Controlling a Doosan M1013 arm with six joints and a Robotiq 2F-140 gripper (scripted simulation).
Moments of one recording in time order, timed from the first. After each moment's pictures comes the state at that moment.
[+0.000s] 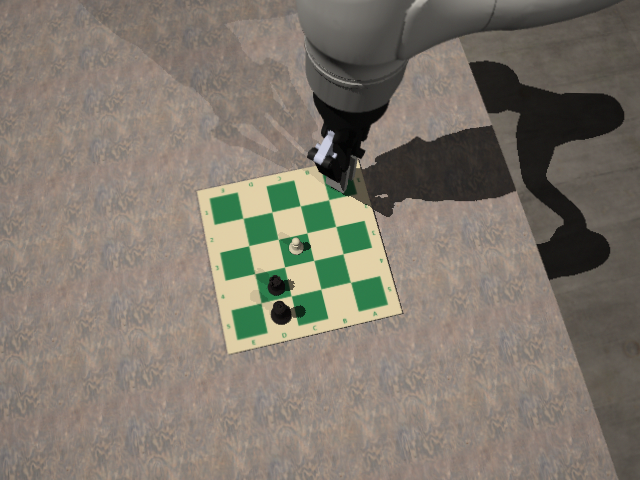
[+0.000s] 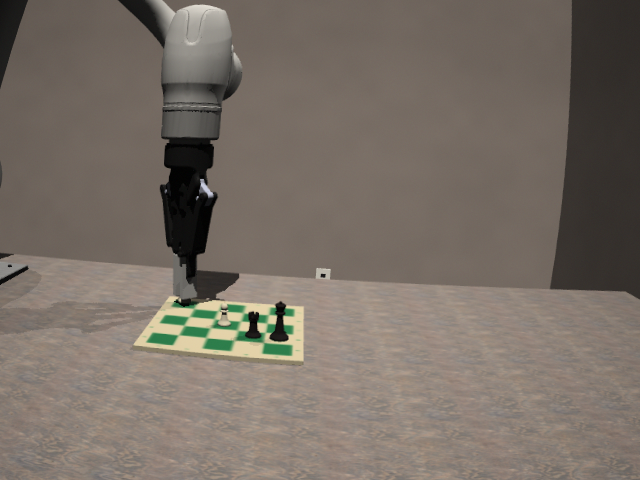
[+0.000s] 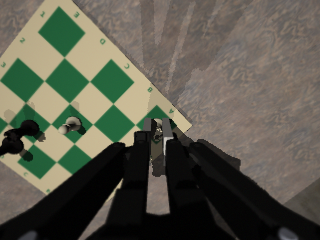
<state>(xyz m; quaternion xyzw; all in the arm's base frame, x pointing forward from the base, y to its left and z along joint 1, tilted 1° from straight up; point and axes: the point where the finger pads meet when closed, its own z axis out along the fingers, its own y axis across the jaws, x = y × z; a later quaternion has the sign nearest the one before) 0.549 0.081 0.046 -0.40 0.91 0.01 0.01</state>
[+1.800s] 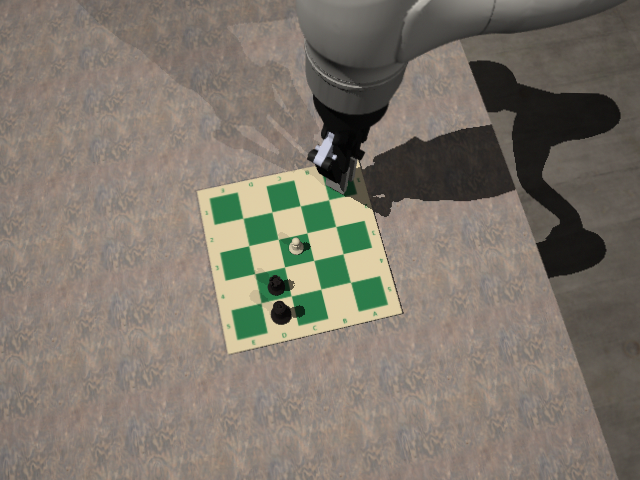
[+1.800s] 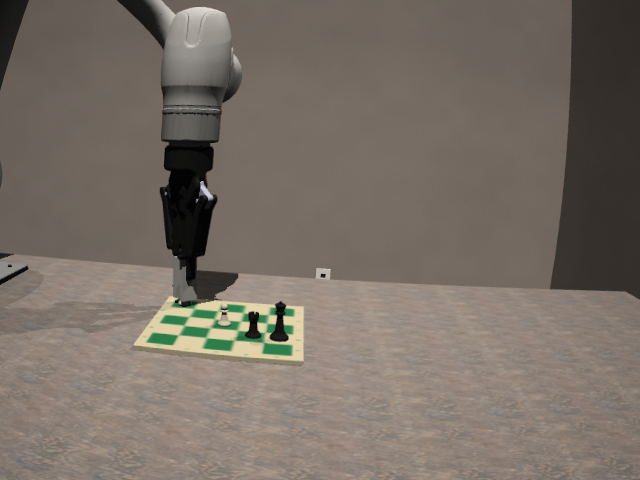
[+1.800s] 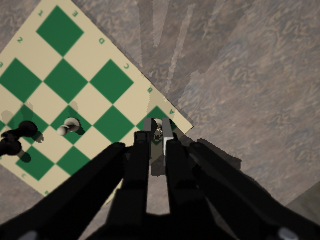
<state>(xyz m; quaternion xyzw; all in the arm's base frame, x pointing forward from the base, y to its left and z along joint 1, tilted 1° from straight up) 0.549 0.081 0.042 -0.40 0.91 0.01 0.01</state>
